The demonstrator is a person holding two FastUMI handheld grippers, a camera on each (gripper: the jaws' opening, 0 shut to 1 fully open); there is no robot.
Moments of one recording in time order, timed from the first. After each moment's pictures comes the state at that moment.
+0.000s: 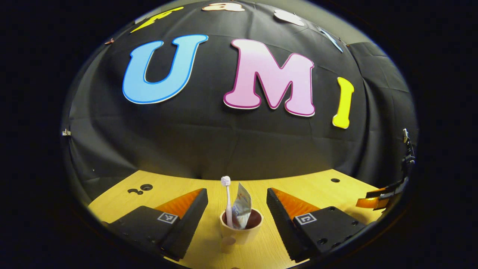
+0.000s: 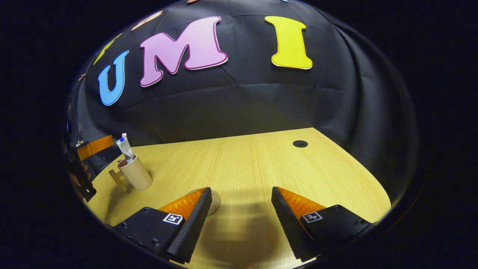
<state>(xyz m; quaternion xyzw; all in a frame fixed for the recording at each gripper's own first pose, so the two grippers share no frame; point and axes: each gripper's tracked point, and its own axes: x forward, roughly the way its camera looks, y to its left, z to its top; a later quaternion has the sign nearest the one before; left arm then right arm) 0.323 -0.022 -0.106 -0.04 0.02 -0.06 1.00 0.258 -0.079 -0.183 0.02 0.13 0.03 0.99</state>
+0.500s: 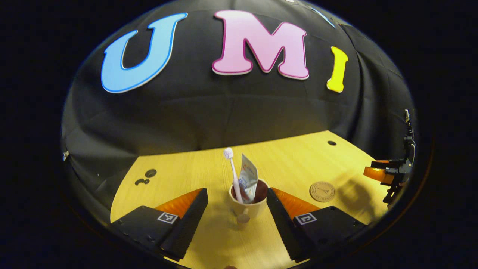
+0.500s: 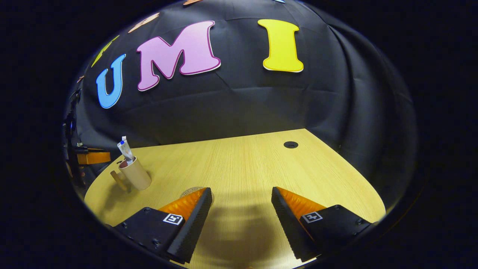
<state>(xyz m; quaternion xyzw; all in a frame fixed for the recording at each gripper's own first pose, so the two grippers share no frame) 0.309 -0.006 -0.145 0.03 0.21 -0.09 0.97 0.234 -0.100 -0.169 0.01 0.13 0.02 0.99</state>
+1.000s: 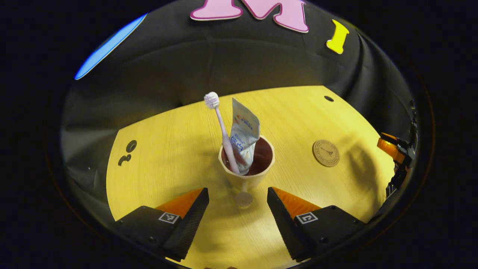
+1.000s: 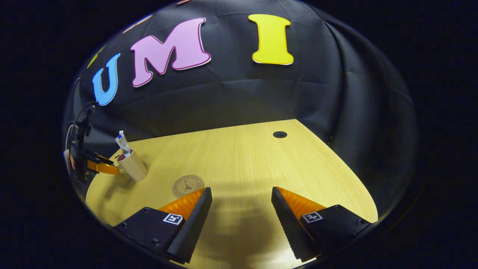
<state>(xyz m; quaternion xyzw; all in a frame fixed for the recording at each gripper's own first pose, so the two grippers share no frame) 0.311 -0.005 -0.216 0.07 0.40 -0.13 0.91 0.207 -0.134 -0.176 0.01 0.18 0.00 0.98</state>
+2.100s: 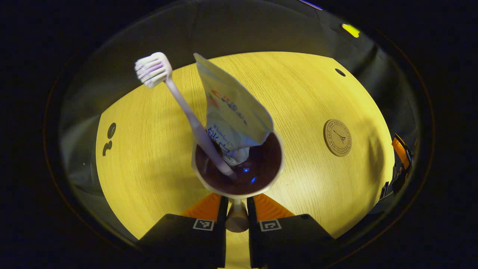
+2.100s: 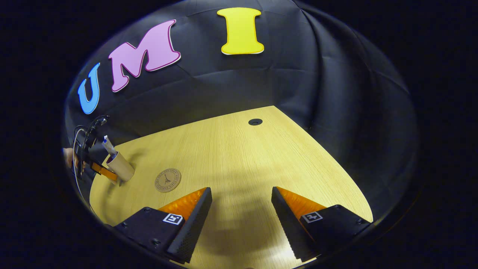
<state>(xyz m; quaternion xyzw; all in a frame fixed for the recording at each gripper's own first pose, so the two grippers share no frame) 0.322 -0.025 -0.258 0.08 0.54 -0.12 0.83 0.188 -0.187 -0.186 0.05 0.22 -0.05 0.97</state>
